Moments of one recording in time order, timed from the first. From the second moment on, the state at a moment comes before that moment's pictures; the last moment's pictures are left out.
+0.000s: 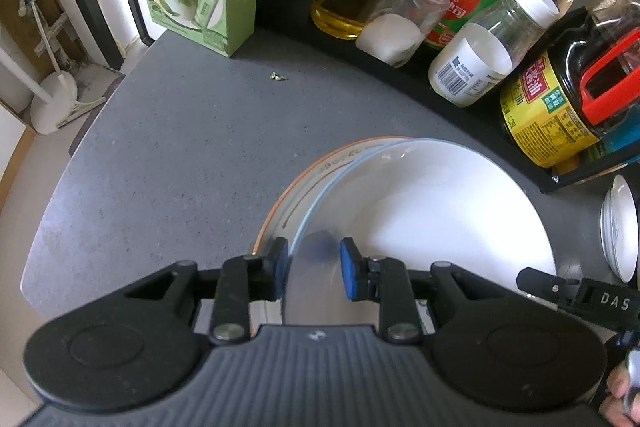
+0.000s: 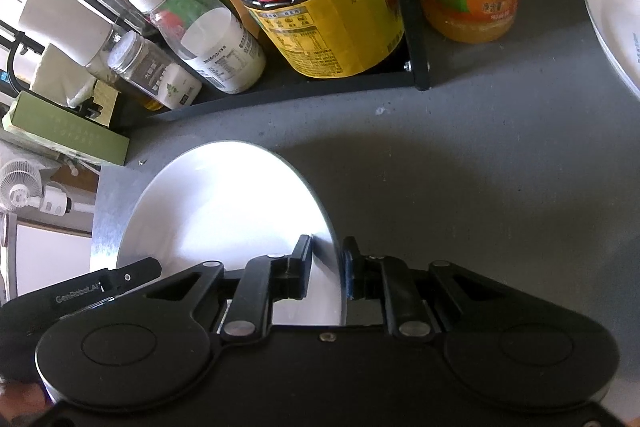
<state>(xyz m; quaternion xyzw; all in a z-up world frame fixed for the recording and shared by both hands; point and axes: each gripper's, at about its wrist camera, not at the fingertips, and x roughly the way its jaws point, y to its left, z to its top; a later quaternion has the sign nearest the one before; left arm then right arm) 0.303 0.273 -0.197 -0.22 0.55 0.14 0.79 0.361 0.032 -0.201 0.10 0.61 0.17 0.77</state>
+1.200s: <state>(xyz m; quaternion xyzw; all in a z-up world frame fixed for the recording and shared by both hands) 0.285 0.270 -0.178 -0.19 0.55 0.19 0.79 0.345 0.020 -0.190 0.07 0.60 0.20 0.77</state>
